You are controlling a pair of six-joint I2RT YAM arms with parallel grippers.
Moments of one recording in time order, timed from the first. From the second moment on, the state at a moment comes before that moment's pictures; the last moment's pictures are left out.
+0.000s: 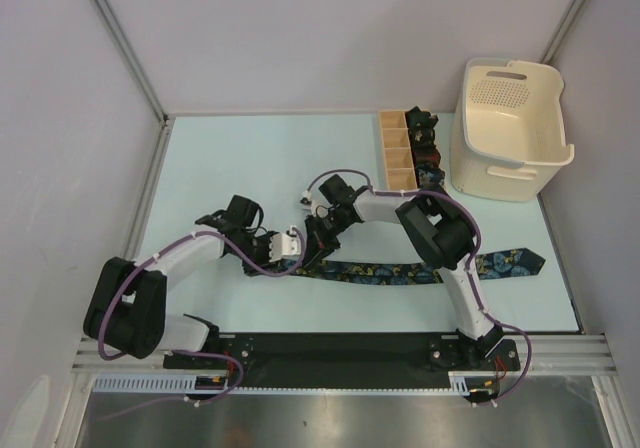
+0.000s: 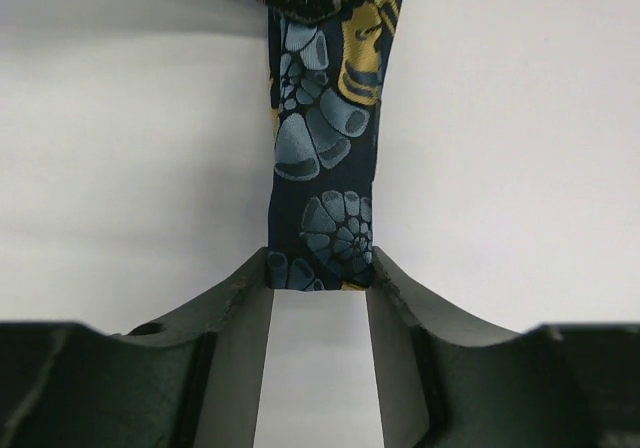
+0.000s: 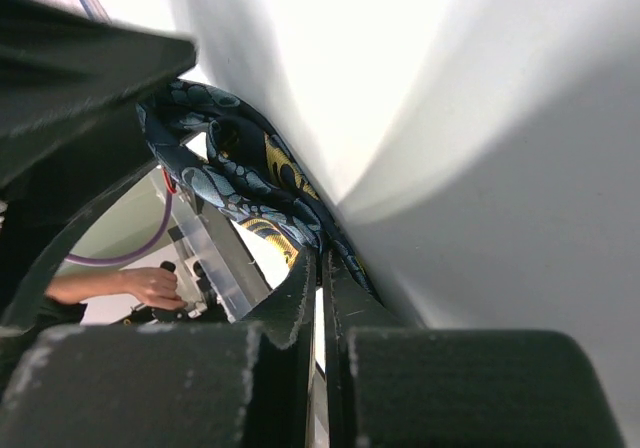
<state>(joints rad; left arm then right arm) -0.36 1.37 0.68 -0.59 0.46 1.07 0.72 2.22 1.44 -0.37 -0.88 0.46</state>
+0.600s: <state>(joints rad) -0.45 1.40 0.80 -0.63 0.56 1.06 0.72 2.23 1.46 -0.38 -0.88 0.47</state>
